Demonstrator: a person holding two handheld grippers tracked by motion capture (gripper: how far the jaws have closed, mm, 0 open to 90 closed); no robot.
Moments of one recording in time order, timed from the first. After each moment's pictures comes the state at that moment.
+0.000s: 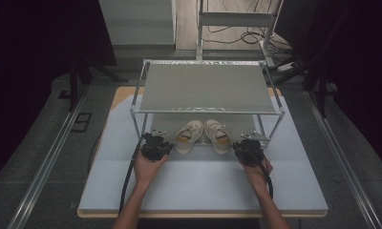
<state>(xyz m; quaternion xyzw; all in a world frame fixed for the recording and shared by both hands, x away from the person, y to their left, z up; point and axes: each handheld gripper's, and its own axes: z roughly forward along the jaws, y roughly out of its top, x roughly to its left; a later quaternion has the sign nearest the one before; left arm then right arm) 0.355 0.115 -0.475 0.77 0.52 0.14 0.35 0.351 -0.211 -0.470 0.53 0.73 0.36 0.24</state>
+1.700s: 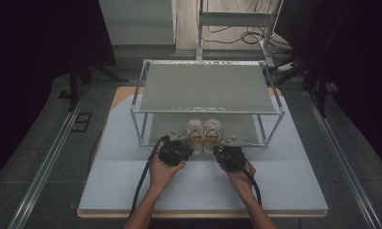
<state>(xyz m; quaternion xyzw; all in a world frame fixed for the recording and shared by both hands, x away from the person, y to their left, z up) 0.336 0.061 -0.457 0.79 0.45 0.11 0.39 0.328 -0.157 -0.467 0.46 0.77 0.40 0.20</state>
